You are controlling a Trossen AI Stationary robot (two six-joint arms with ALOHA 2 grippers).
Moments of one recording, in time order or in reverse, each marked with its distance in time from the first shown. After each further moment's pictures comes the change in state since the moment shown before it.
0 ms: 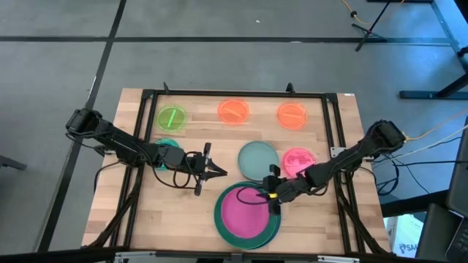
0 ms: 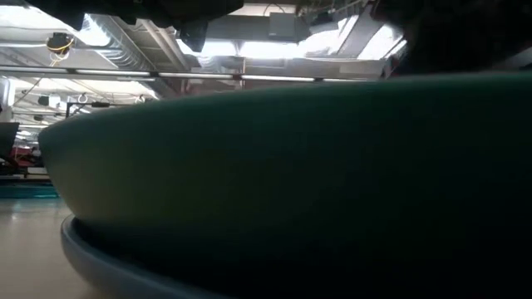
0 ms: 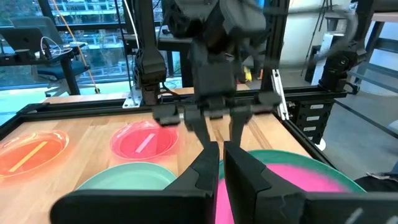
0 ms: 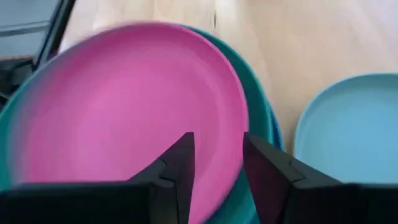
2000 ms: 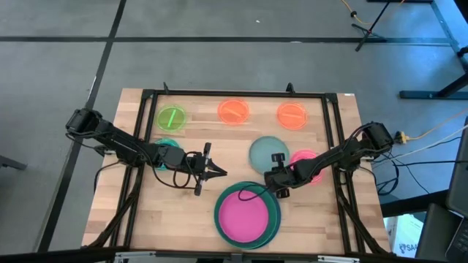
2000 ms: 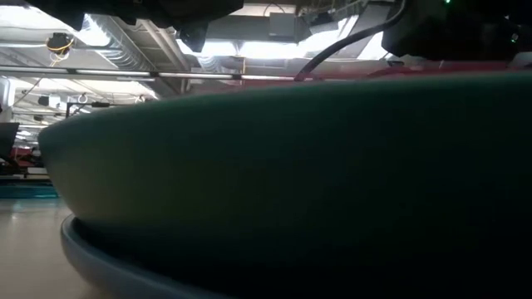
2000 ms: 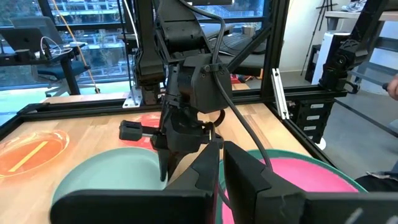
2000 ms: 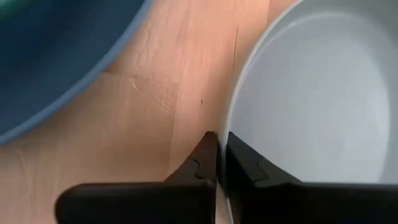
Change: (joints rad) left arm 0.000 0.000 0.000 -0.002 0.000 0.003; right arm -0.150 0.148 0.011 -0.414 0.034 -0.354
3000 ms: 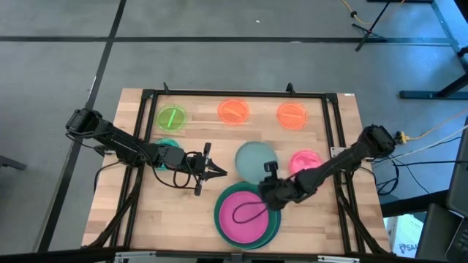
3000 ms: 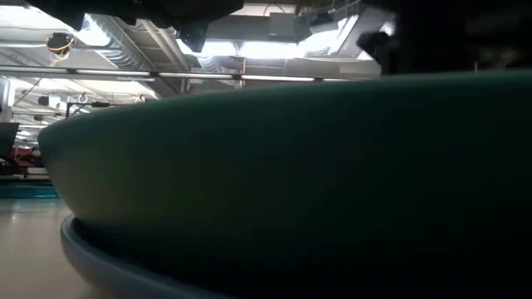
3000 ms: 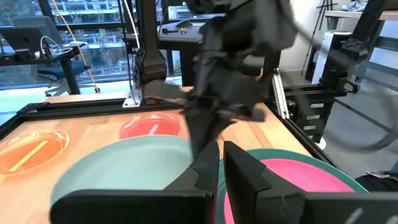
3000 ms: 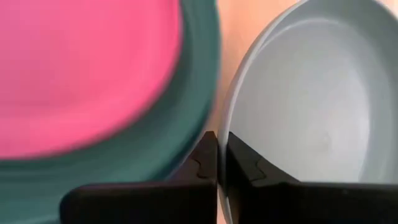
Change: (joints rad) left arm 0.000 0.000 0.000 -0.002 0.000 0.000; right arm 0.169 -0.005 0.295 -0.137 0.113 -0.029
